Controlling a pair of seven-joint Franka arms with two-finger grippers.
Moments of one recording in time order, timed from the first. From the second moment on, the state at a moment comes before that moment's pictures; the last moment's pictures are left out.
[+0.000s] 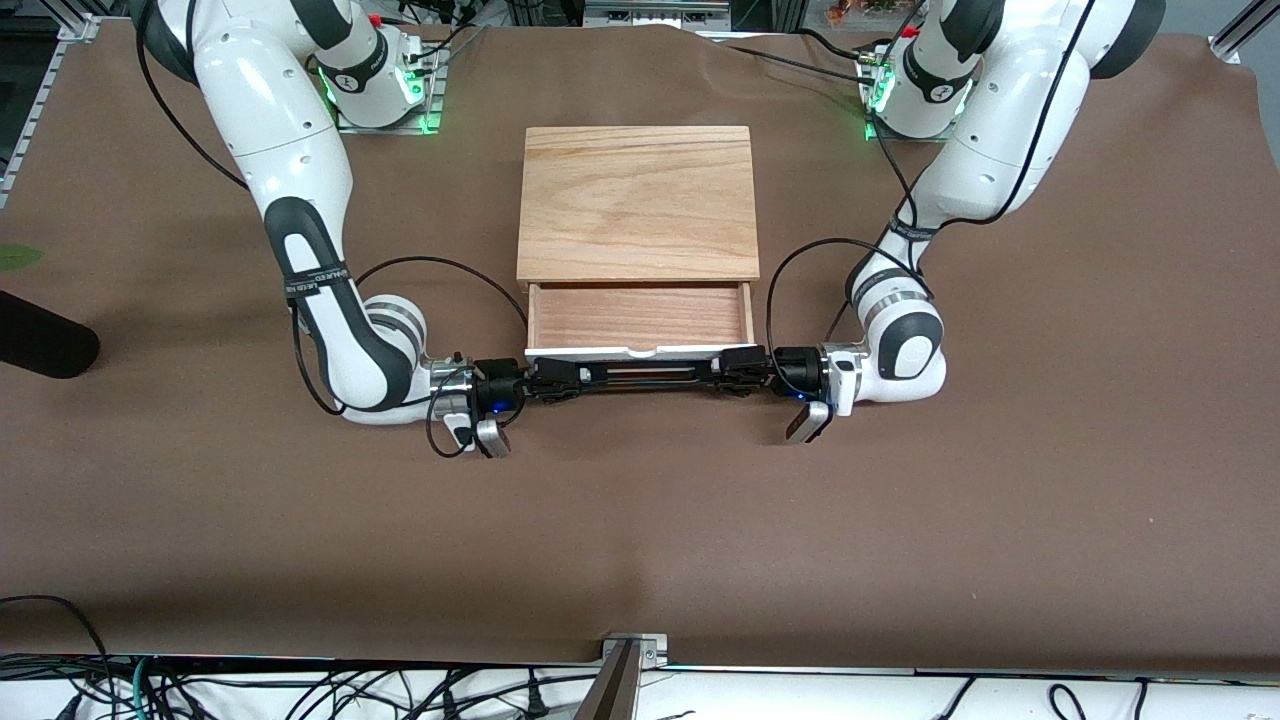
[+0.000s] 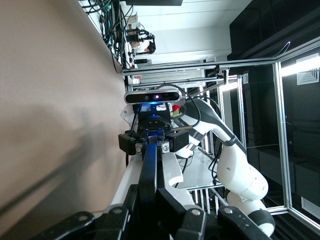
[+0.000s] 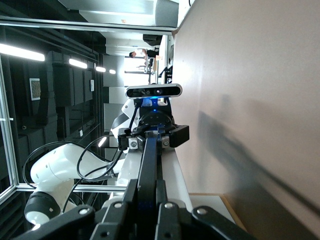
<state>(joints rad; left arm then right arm) -0.23 0.84 -0.05 -1.73 -1.87 1.70 1.14 0.29 0.88 0.04 -1.52 1.66 1.80 -0.89</state>
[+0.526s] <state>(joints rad) -0.23 0.88 -0.04 -1.68 -1.87 1.70 1.10 0.29 0.90 0.04 -1.49 1.67 1.82 -0.87</state>
